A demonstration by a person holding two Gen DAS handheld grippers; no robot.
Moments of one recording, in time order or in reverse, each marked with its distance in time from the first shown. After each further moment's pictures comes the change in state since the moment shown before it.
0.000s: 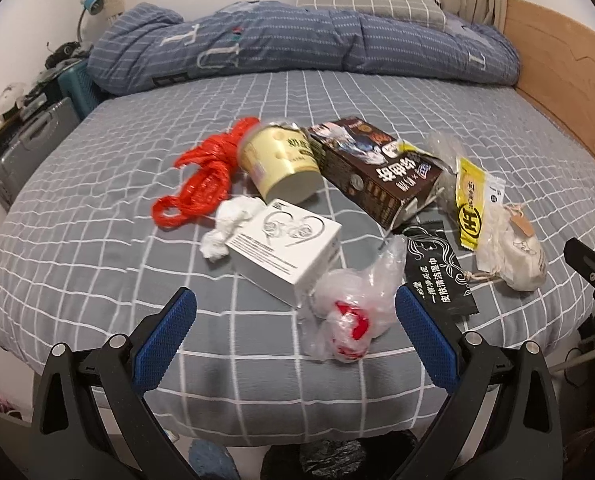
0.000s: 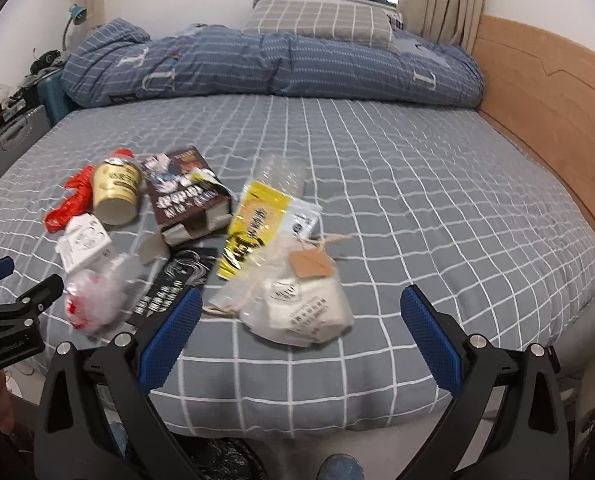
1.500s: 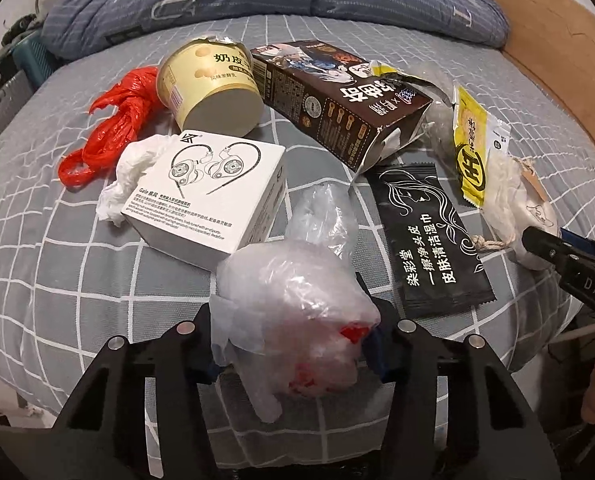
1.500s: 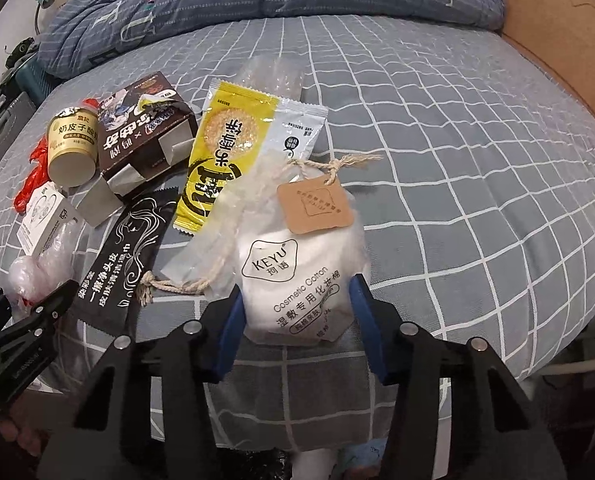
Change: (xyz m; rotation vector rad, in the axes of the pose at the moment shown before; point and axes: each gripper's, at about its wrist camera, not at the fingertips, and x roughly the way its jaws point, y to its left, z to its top) left arm 0.073 -0.030 -0.016 0.026 0.161 -0.109; right arm 0.094 -0.012 -0.015 0.074 0.256 0.083
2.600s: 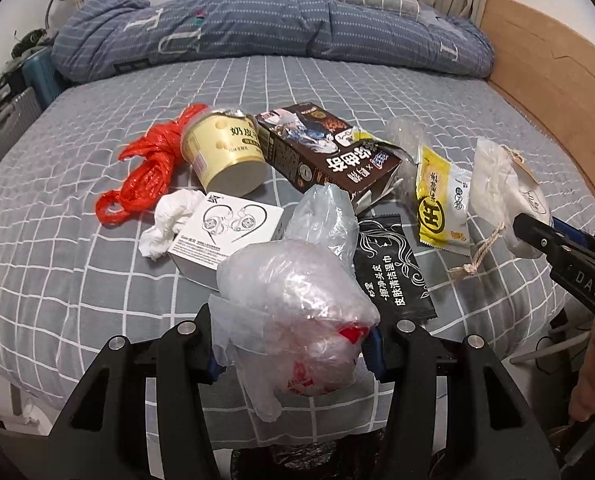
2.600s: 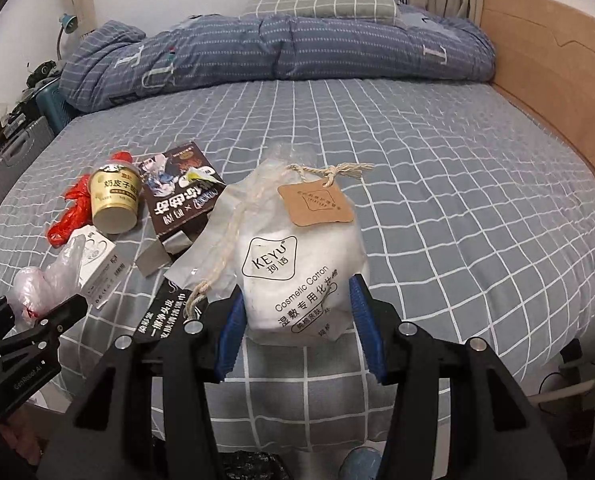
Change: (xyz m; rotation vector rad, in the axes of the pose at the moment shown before) left arm -0.065 0.005 0.013 -0.008 -0.113 -0.029; right arm -0.069 0.015 0.012 -0.031 -0.194 -0.003
